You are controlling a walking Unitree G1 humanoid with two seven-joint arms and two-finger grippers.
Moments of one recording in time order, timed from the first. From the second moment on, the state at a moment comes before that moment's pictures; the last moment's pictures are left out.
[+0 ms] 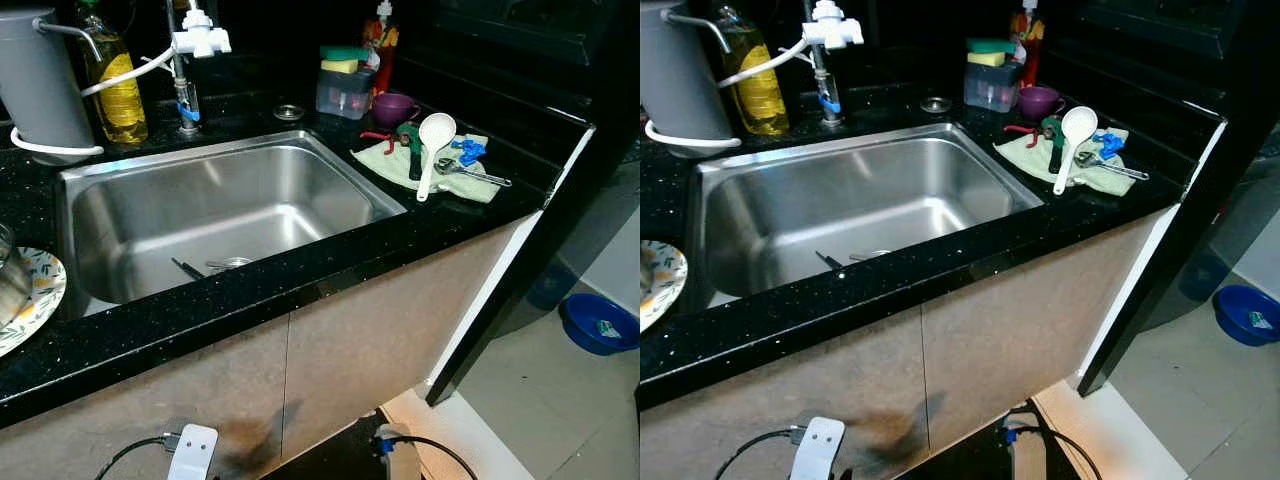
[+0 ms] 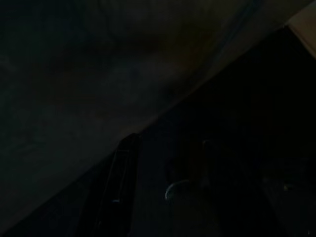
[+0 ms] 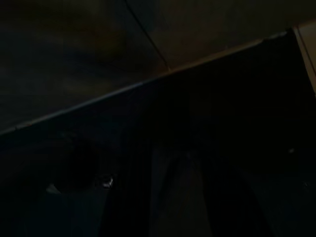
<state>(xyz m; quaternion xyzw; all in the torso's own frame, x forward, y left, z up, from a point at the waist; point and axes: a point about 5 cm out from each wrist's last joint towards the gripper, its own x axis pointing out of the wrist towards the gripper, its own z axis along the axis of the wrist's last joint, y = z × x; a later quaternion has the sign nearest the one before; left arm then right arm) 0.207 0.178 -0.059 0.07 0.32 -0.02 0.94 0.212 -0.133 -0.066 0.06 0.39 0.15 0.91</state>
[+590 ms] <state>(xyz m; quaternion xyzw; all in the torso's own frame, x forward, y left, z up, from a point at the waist) 0.209 0.178 -0.059 0.08 0.33 -0.02 0.94 0.211 -0.127 -0.066 0.06 0.39 0.17 0.90</state>
